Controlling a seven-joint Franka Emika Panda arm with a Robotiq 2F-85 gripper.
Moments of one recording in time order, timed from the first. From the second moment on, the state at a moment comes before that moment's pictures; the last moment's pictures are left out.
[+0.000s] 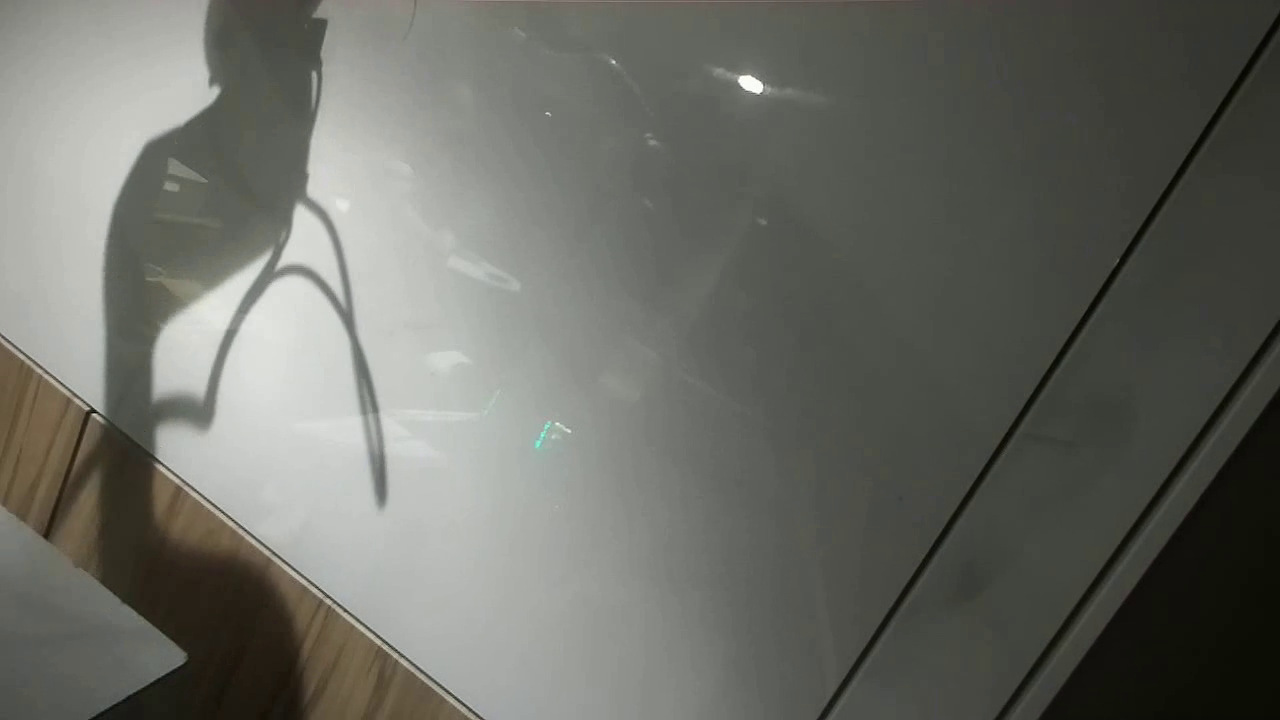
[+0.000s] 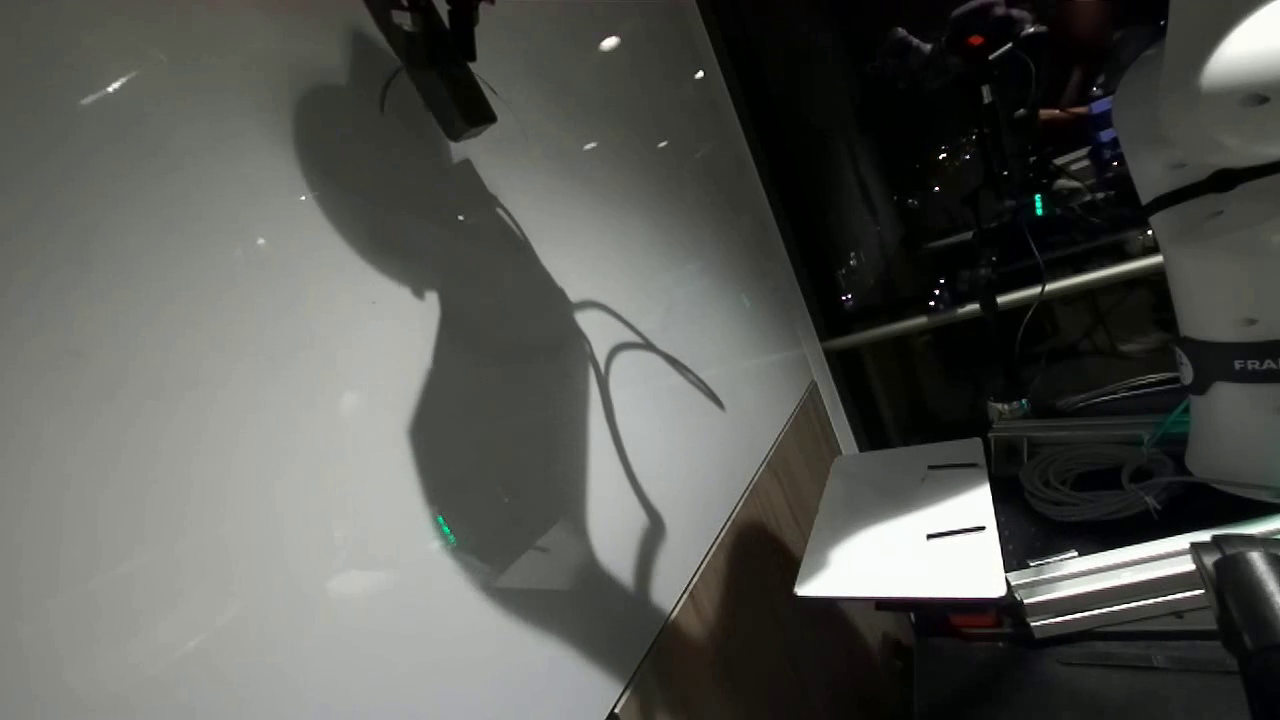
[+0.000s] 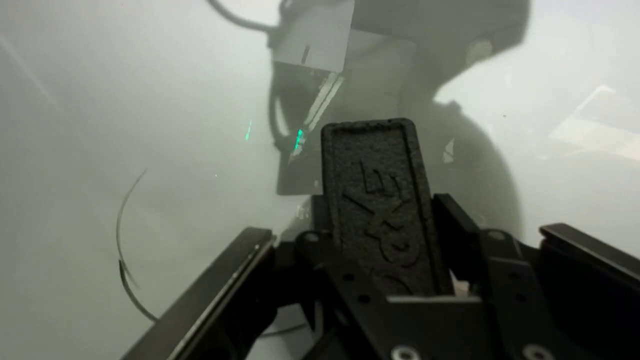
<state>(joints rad) 0.00 -0.34 0.47 -1.74 -0.33 1.94 0.46</state>
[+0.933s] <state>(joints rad) 0.09 -0.13 0.41 -1.55 -0.47 1.89 0.48</state>
